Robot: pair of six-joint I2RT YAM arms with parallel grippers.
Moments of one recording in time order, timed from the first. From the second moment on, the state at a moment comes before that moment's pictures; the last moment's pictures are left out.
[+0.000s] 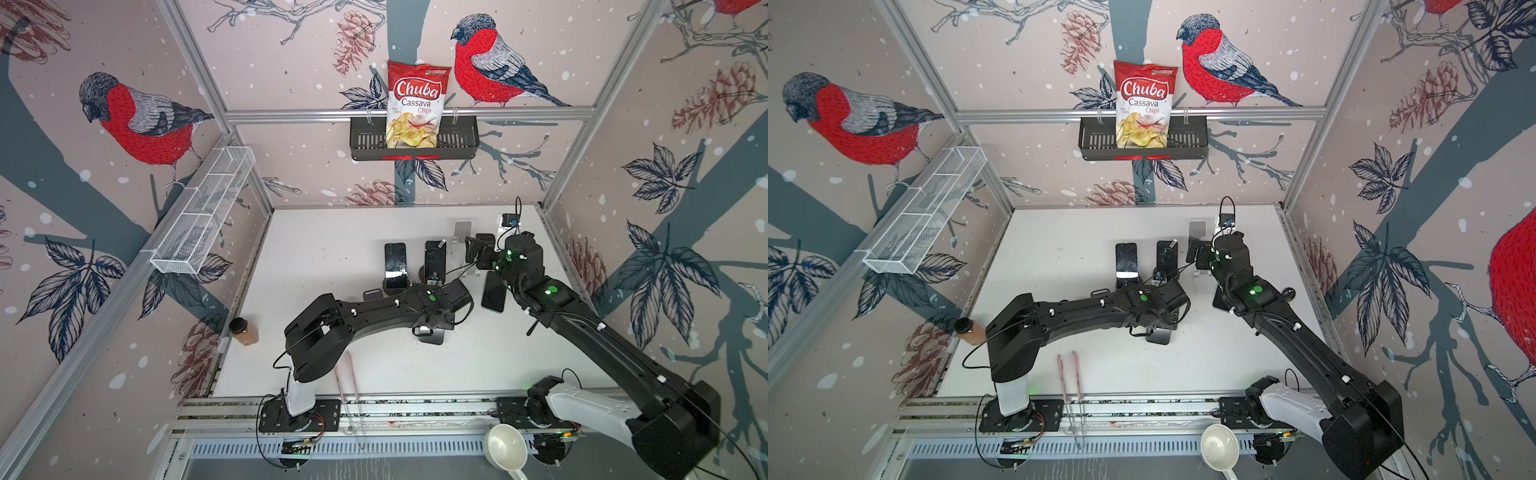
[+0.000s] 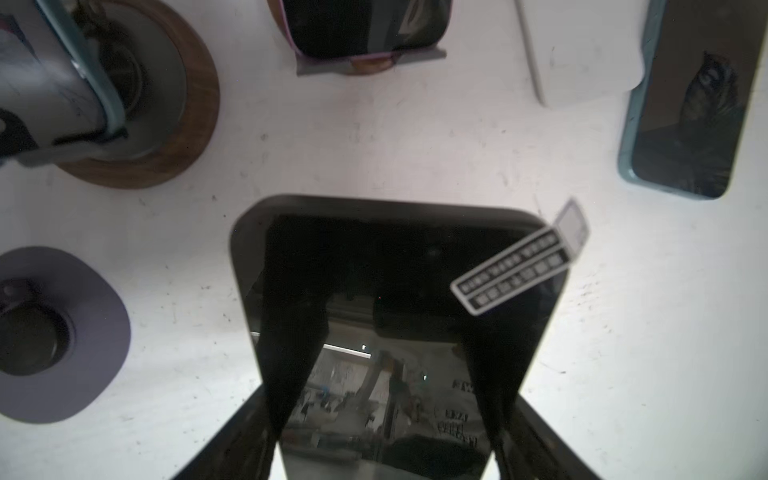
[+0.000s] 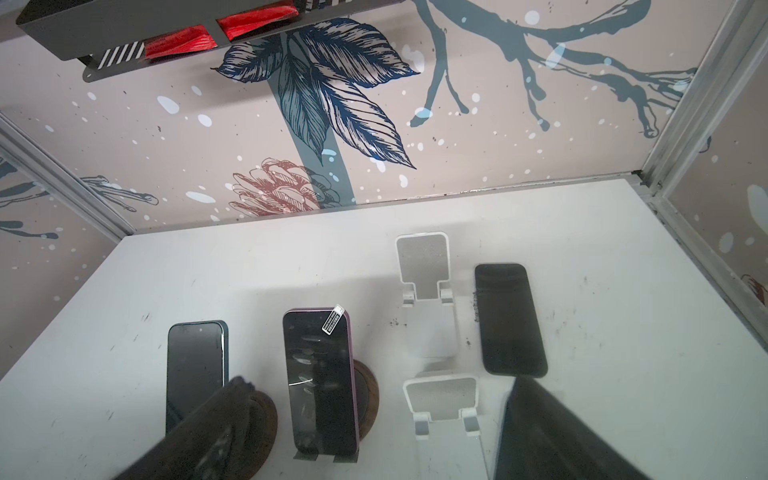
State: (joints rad) left arm -1.10 1.91 1.43 -0.75 -0.25 -0.90; right arm 0.53 1.09 0.91 -0.18 0.28 0.29
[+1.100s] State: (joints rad) left arm -1.08 2.05 1.45 -0.91 -0.18 -0.96; right arm 0.50 1.11 0.90 -0.16 0.23 0.29
